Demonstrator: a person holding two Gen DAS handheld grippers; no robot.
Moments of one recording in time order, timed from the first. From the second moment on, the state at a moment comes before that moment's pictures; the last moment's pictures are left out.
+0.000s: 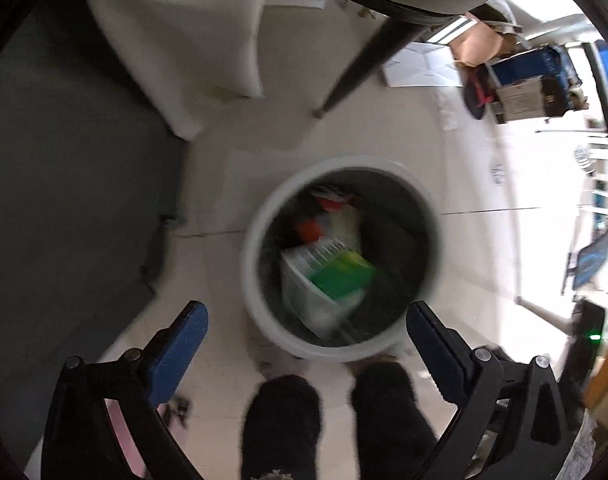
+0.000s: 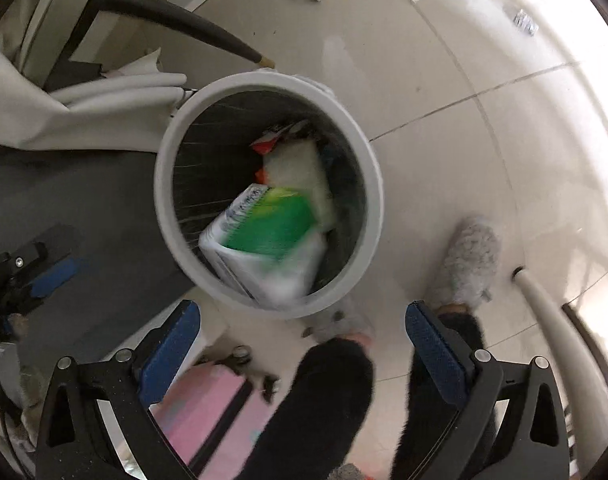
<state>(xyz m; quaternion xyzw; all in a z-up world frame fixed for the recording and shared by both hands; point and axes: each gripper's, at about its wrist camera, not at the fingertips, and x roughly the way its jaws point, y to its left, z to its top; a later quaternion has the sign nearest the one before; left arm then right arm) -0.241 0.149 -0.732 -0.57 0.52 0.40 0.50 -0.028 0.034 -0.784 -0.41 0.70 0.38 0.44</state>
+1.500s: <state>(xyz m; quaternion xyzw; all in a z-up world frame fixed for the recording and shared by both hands) -0.218 0.071 -0.403 -0.44 0.55 0.43 0.57 -0.025 0.020 -0.393 -0.41 0.59 0.46 0.53</state>
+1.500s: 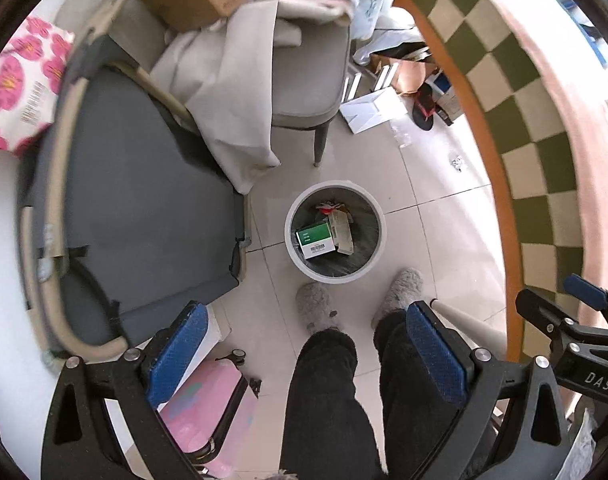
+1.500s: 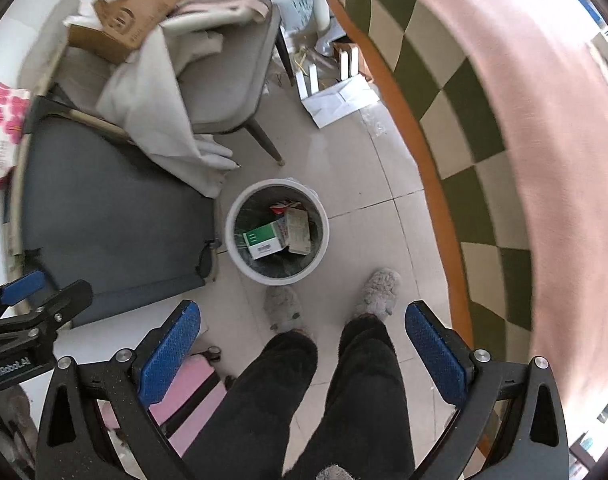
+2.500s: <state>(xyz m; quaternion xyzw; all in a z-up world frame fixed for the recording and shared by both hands) 0.271 0.005 -0.270 -0.09 0.58 0.30 0.75 0.482 -0.251 -0.263 -0.07 0.64 0.11 0.76</state>
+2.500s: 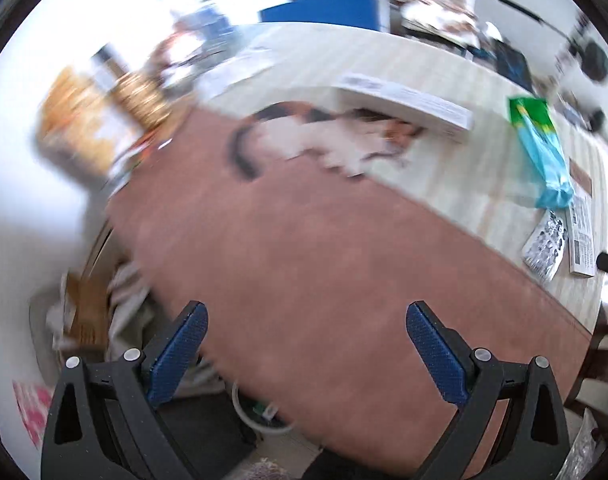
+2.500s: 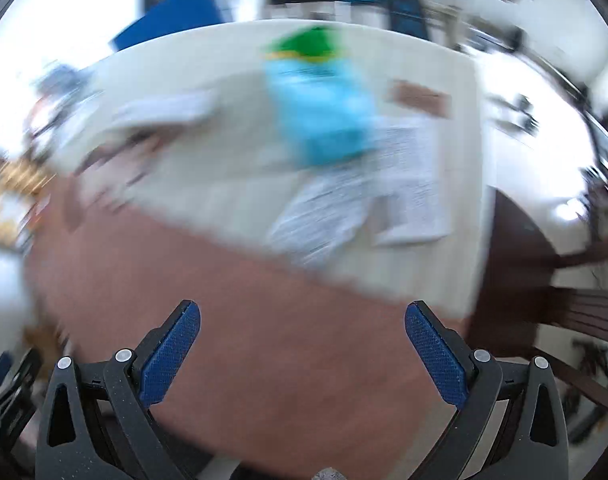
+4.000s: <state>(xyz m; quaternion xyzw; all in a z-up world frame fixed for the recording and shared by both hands) 0.351 -0.072 -0.404 -0.19 0.72 0.16 0.65 0.474 -0.288 -0.364 -0.07 0.71 0.12 0.69</state>
